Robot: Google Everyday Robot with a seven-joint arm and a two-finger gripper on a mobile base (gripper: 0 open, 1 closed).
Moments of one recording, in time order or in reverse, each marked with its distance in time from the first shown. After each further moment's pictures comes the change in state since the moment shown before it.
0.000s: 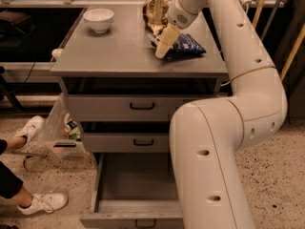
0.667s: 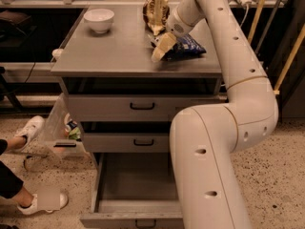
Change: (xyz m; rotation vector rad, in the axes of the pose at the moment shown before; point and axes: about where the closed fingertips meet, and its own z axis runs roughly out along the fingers) arm 0.012 -0.013 0.038 0.007 -0.070 0.118
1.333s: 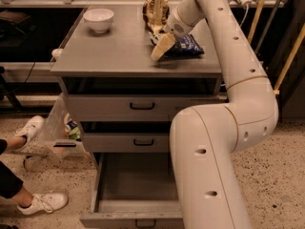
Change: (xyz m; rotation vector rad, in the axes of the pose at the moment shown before) arm 0.000 0.000 0.001 -0.001 0.000 0.003
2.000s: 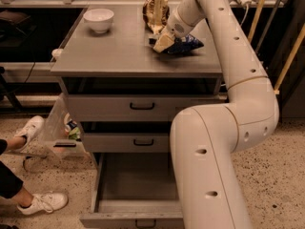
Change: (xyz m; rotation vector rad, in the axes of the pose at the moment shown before) arm 0.000 0.000 0.000 0.000 0.000 0.000
